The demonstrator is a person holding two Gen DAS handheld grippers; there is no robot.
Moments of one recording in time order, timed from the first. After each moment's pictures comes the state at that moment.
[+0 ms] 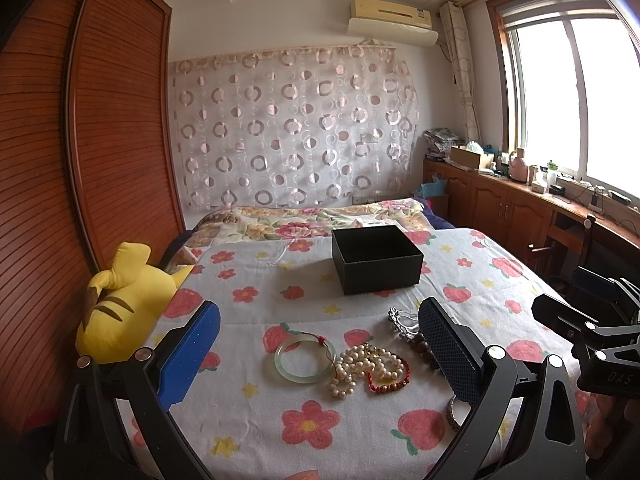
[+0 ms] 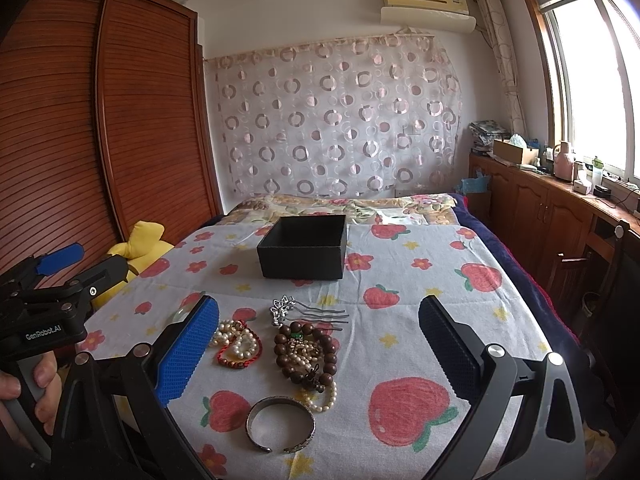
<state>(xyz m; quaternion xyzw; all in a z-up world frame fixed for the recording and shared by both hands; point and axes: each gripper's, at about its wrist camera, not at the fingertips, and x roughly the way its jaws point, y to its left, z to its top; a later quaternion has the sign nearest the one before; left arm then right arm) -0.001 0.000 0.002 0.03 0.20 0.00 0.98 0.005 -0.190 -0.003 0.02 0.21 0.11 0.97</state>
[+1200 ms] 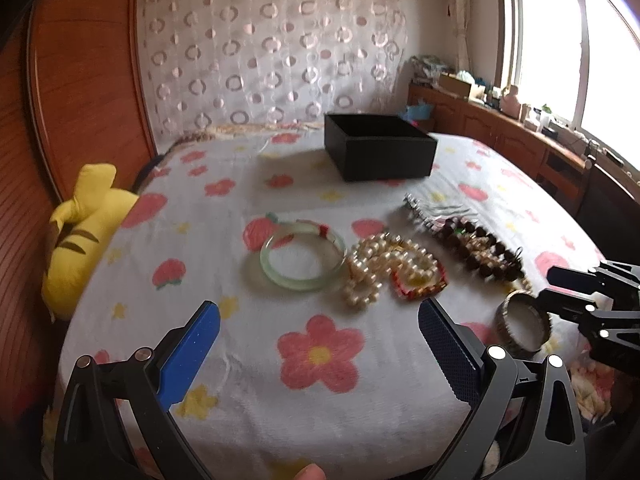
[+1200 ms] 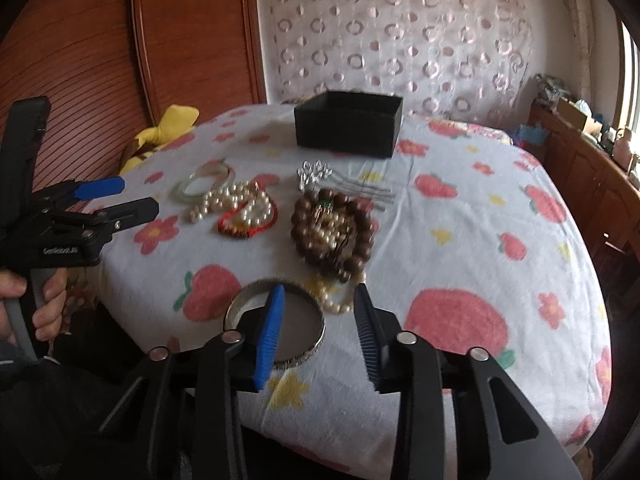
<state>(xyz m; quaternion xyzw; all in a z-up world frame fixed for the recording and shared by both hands) 0.034 0.025 -0.083 0.02 0.35 -0.05 0.94 0.024 -0.168 -0.086 -0.05 0.37 0.20 0.90</state>
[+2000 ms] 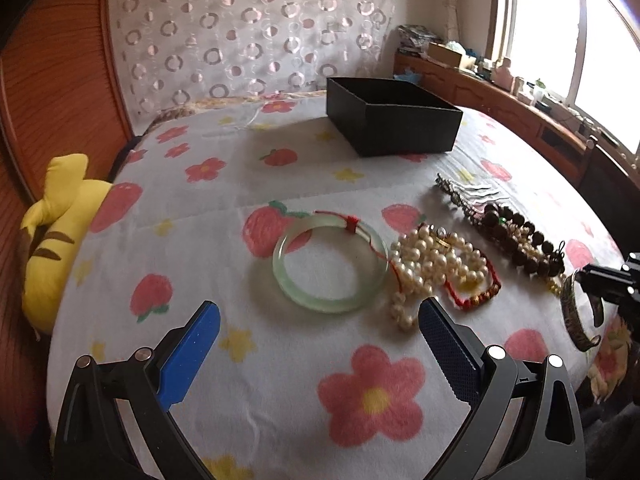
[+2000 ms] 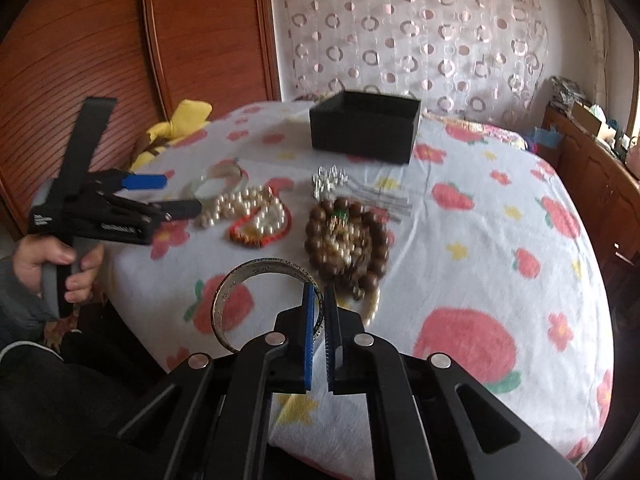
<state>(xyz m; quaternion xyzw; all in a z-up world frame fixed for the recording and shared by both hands) 0.094 0.048 -0.104 0.03 0.40 -0.09 0.91 0.035 -0.162 -0.075 -0.06 0.37 0.23 0.90</state>
